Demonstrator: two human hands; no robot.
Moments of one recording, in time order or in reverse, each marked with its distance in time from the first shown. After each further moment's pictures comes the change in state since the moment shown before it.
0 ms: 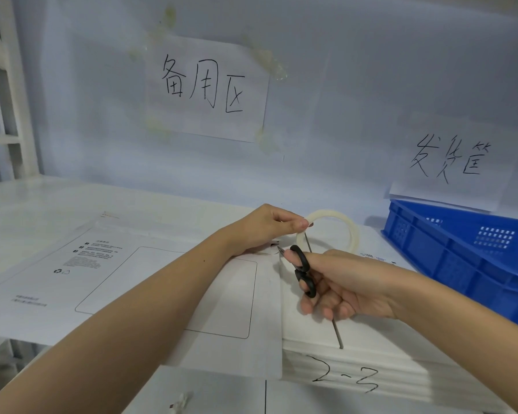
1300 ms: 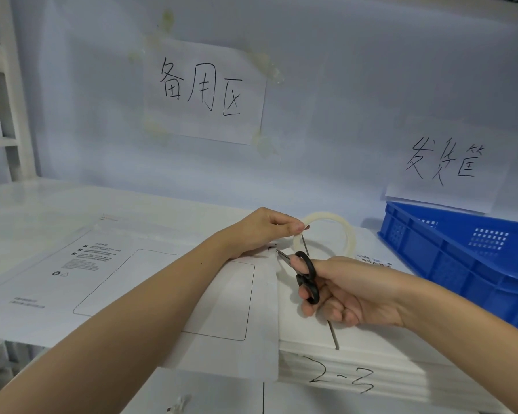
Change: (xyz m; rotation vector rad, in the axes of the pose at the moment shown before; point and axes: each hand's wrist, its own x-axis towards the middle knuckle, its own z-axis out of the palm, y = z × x) left_hand 0.002 -0.005 0.000 -0.033 0.008 -0.010; right_hand -0.007 0.007 -0.007 0.111 -0.088 0.020
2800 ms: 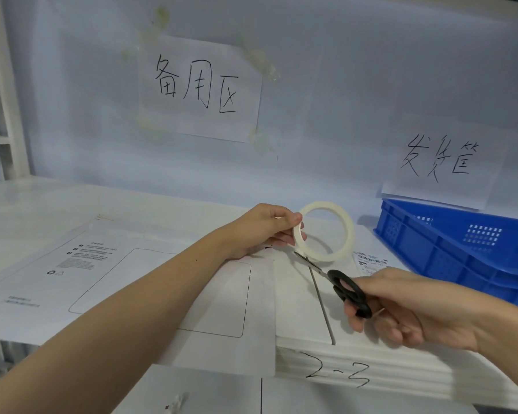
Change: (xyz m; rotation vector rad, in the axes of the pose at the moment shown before) left_hand 0.001 0.002 0.007 -0.196 -0.012 -0.063; right_hand -0.049 0.027 -0.025 -0.039 0.014 -0.024
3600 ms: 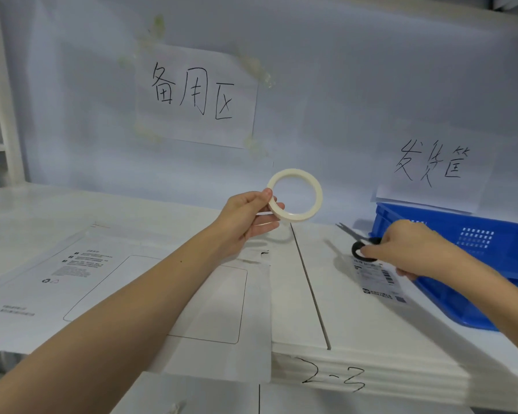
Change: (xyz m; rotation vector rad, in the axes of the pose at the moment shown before) left_hand -0.007 0.020 -0.006 -0.430 0.319 0.026; right_hand 0.037 -0.015 -0.063 -0.748 0.770 0.029
